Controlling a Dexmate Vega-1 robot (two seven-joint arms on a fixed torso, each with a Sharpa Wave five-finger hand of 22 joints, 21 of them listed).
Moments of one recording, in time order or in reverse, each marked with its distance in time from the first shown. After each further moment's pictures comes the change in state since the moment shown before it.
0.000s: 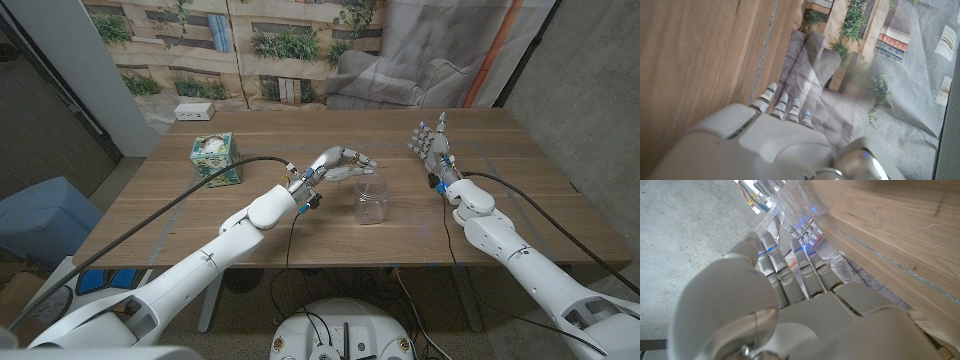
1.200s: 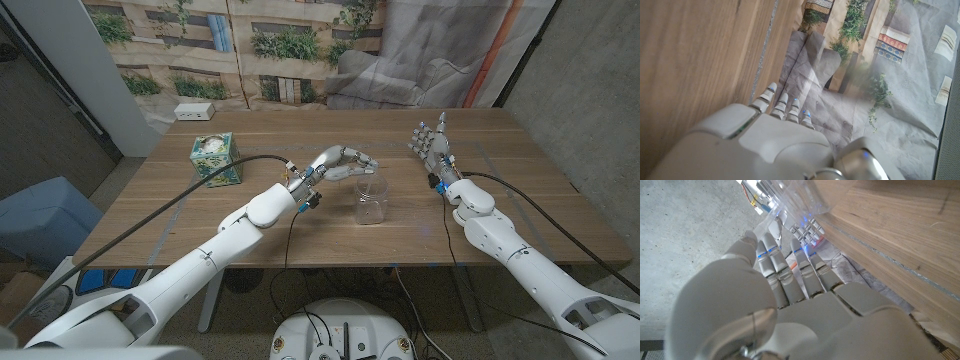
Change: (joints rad) left arm -0.001 0.010 -0.003 -0.016 -0.008 0.005 -0.013; left_hand -0.026 -0.018 -0.007 -0.007 0.004 -0.014 -0.004 0.000 0.000 -0.024 0.000 -0.004 0.000 -0.009 0.002 0.000 0.000 -0.013 0.002 -0.008 -0.005; right arm 0.000 0.000 0.000 0.000 0.000 0.000 0.000; right_hand 0.000 0.000 0.000 0.000 0.000 0.000 0.000 0.000 0.000 -0.002 0.001 0.000 0.000 0.000 0.000 0.000 0.000 0.000 0.000 0.000 0.000
